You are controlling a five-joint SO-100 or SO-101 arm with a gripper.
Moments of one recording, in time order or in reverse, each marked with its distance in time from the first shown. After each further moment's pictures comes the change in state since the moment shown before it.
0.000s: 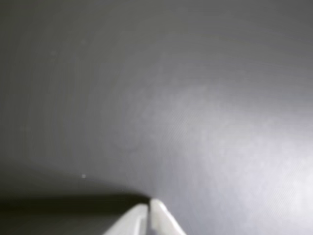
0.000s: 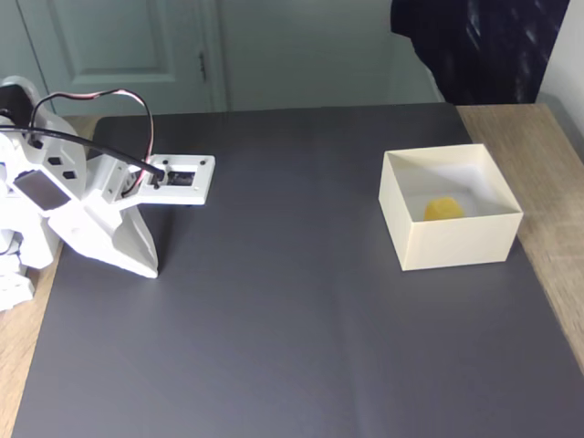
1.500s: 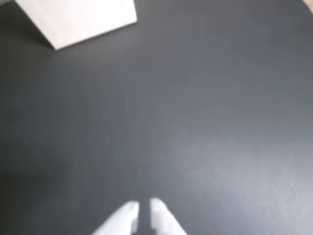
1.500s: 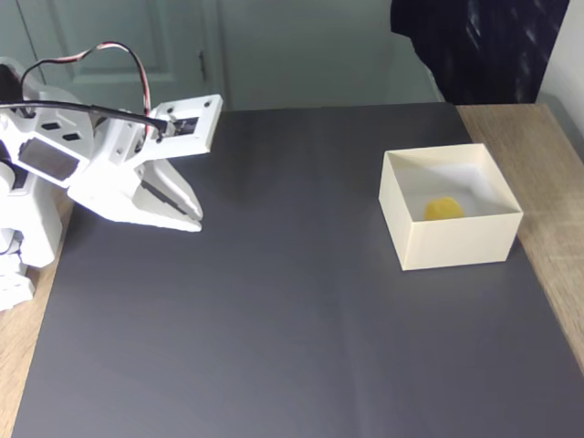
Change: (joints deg) arm -1.5 0.0 -6.2 -16.1 10.4
